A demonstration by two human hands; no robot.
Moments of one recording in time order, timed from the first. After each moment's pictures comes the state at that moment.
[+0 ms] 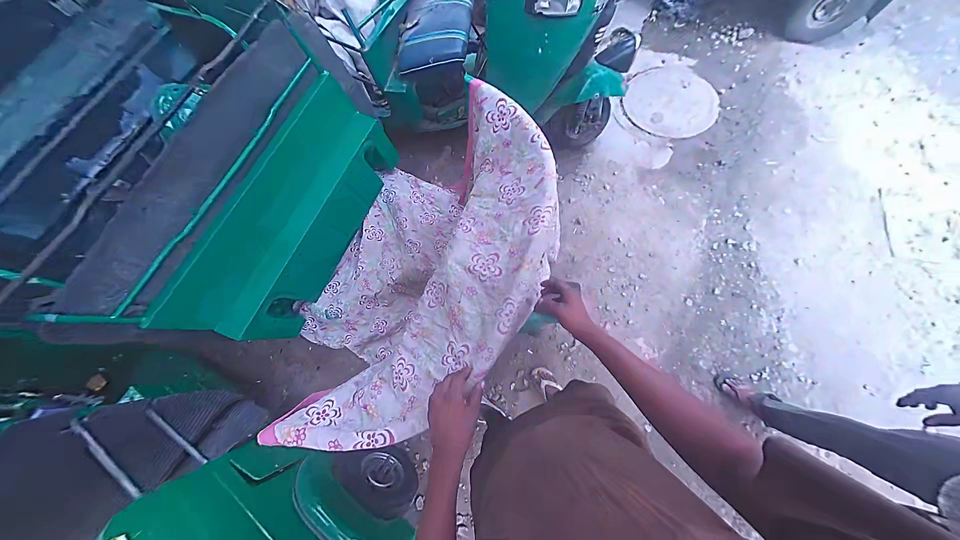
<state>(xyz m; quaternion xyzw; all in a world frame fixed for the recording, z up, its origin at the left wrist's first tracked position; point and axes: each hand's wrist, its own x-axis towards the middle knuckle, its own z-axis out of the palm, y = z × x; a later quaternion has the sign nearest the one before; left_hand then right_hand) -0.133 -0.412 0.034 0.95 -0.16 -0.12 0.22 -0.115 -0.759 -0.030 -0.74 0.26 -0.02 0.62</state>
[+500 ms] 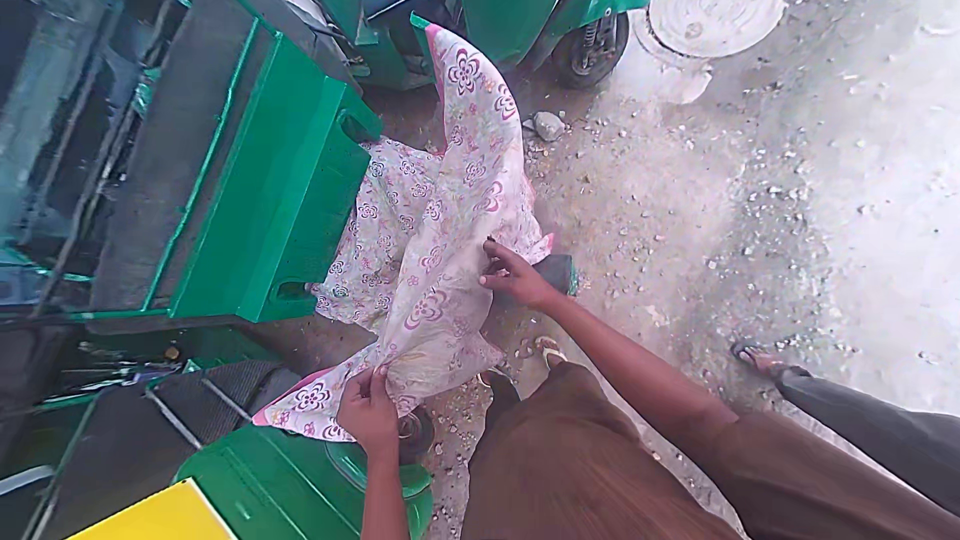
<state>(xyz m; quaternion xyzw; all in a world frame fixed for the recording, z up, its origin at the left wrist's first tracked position) -0.117 -0.418 0.078 0.92 0.02 0.14 0.36 -0.095 -0.781 0.047 -0.62 0.03 0.02 0.78</state>
